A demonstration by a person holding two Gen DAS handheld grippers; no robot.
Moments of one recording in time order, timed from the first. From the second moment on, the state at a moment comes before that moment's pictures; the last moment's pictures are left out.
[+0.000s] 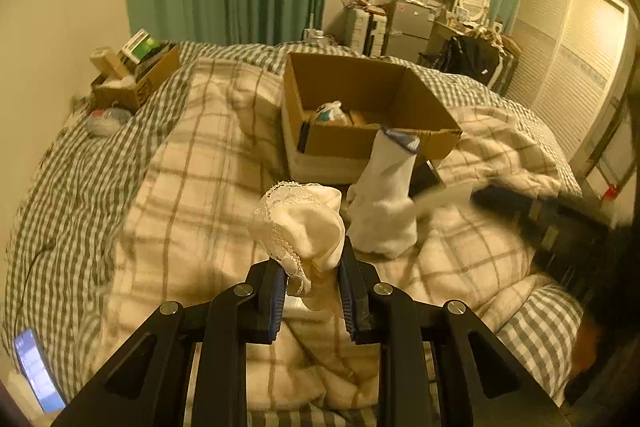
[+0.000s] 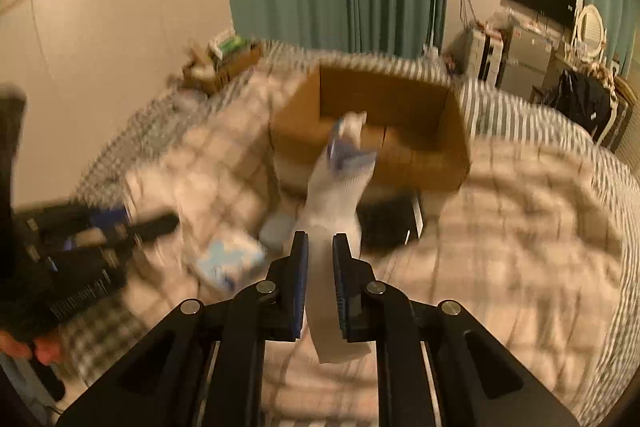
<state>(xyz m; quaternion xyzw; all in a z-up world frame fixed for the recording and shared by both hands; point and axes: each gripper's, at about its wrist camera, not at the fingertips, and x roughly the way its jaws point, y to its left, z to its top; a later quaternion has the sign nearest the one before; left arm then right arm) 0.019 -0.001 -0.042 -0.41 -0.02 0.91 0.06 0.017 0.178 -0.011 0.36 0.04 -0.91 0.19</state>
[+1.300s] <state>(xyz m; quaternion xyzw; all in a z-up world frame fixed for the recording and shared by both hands) -0.236 0.070 -0.058 -0.42 0.00 0.90 0.10 -0.234 0.222 -0.022 0.35 0.01 -0.91 0.21</state>
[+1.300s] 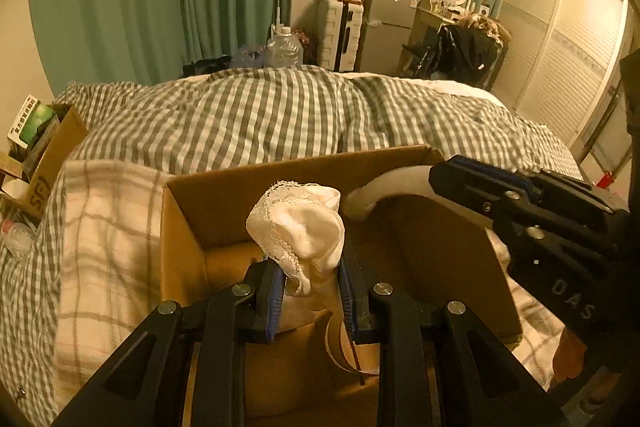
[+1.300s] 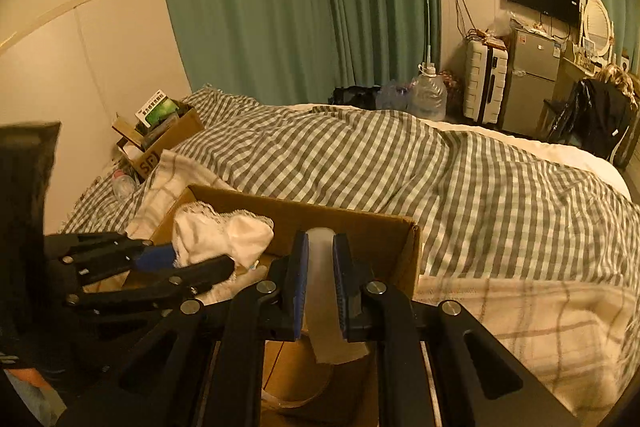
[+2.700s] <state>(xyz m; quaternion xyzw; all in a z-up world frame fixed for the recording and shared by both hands) -0.031 -0.011 -0.066 -0.39 0.01 0.92 0.01 -0.002 0.212 -0.028 0.38 0.06 -0.92 0.04</state>
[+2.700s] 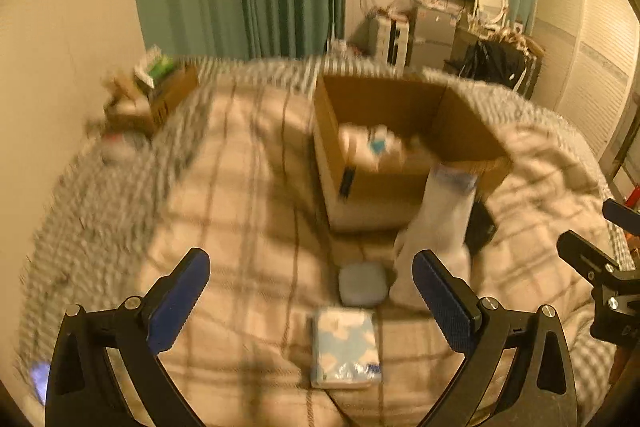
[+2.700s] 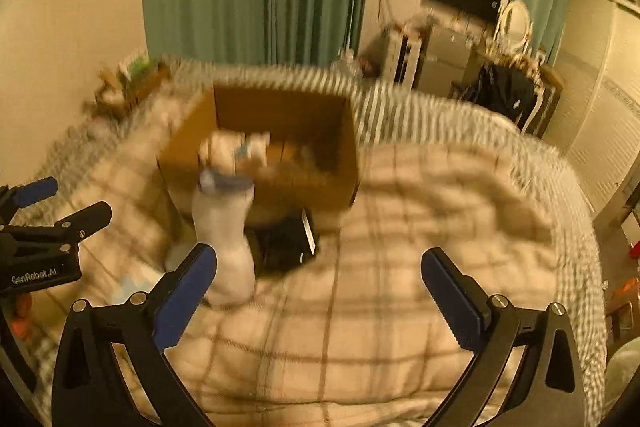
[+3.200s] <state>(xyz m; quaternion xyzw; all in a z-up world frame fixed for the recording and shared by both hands) -0.029 0.020 -0.161 -0.51 0.04 0.85 0.09 -0.026 0.210 -0.078 0.43 0.05 -0.90 0.04</state>
